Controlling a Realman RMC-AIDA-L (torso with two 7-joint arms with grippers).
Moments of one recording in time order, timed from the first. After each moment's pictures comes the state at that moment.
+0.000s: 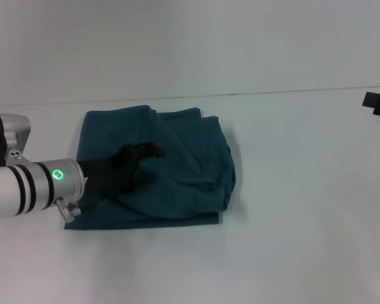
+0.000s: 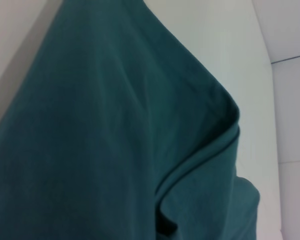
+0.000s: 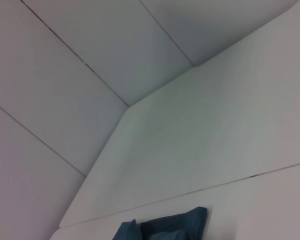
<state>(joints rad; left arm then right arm) -0.71 -2.11 1.04 0.47 1.81 0.90 -2.72 0.46 1.91 -0.50 -0.79 -1.93 -1.49 2.18</state>
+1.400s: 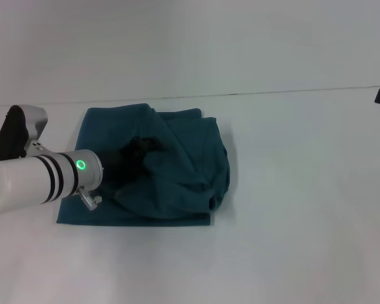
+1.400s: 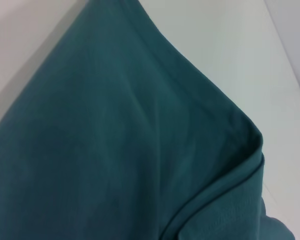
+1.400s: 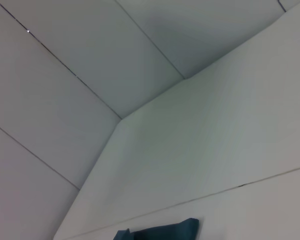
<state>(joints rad) -0.81 -2.14 1.04 0.38 1.83 0.67 -2.71 0.45 1.90 -0.47 -0.79 -1.93 -1.49 2.18</state>
